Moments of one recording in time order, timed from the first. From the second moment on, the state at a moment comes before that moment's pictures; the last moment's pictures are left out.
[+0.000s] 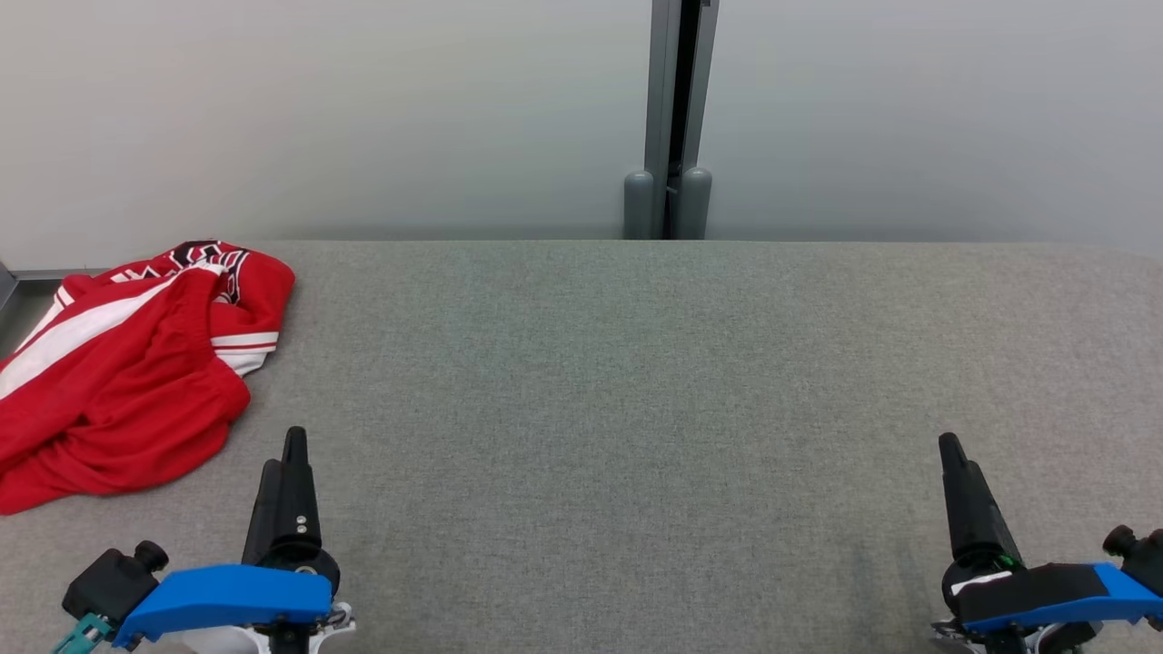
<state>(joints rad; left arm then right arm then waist) -0.02 0.04 0.00 0.16 -1.08 -0.10 -0.05 -0.03 -0.04 -0.07 0.20 0.99 0.13 -0.05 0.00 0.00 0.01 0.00</state>
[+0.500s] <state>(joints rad) 0.00 0.04 -0.04 0.18 -0.76 -0.09 -0.10 -0.02 -0.04 -0.04 0.20 0.74 0.13 -0.10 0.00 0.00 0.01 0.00</state>
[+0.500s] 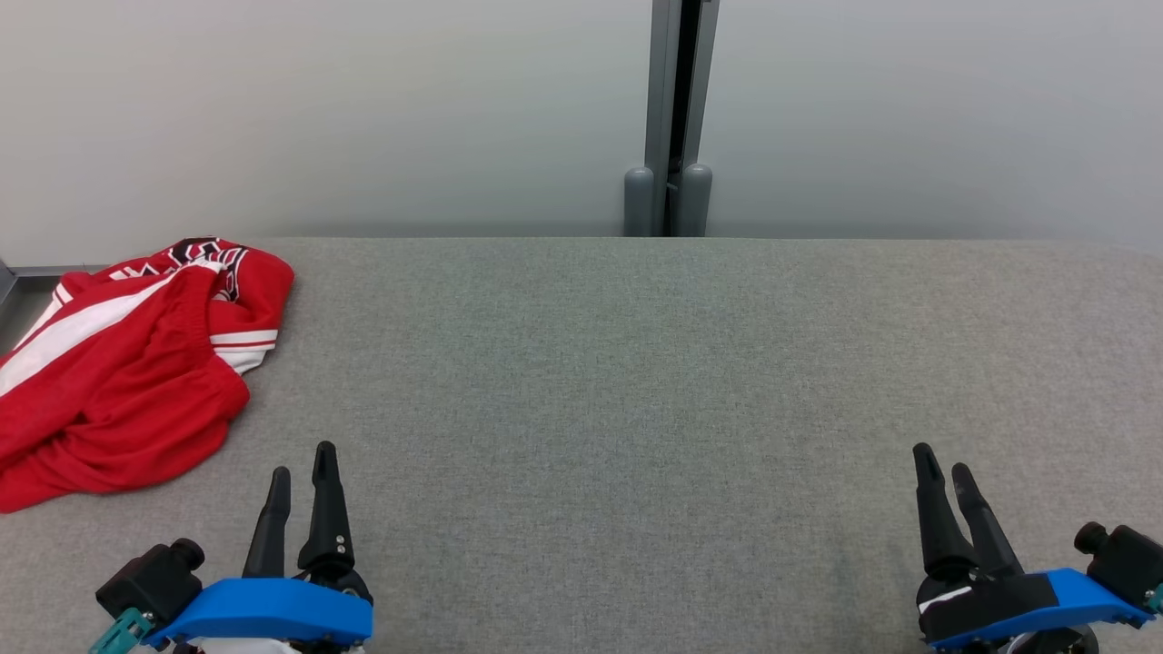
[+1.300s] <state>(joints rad) 0.01 0.05 -0.06 0.25 -0.50 -0.09 -0.16 -0.02 -0.04 0.01 0.25 0.45 0.13 -0.16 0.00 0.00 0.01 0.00</state>
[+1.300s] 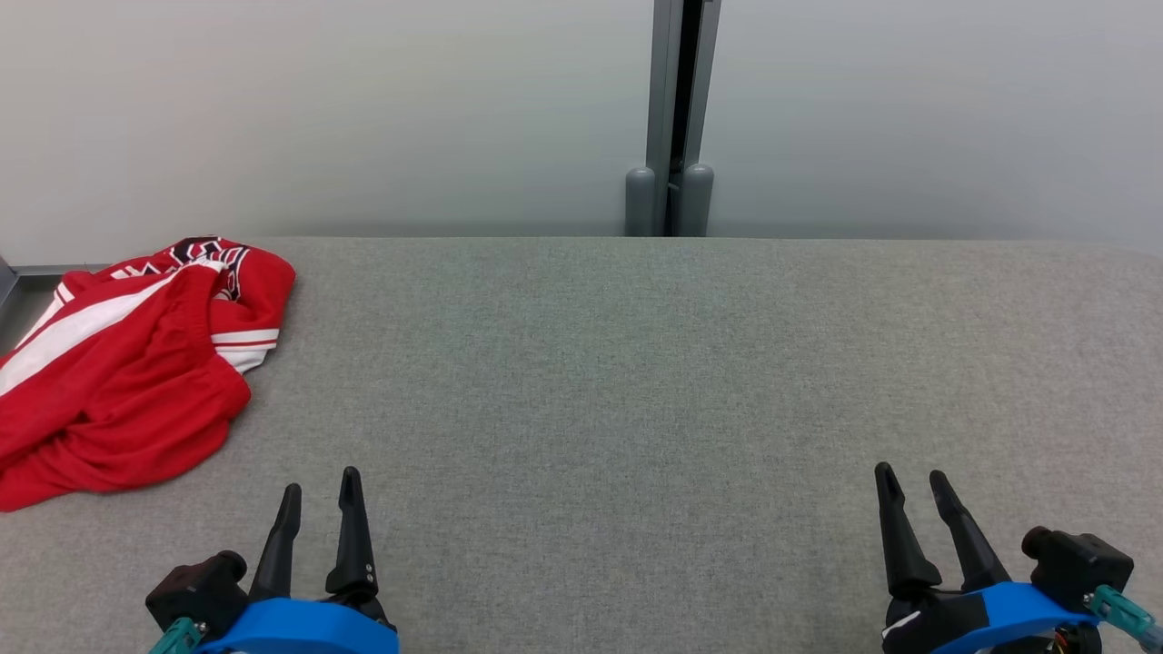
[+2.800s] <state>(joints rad) 0.01 0.05 -0.08 0.35 -0.20 -0.09 -0.26 -0.01 -0.05 0.04 0.29 0.08 0.13 -0.26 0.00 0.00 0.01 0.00</state>
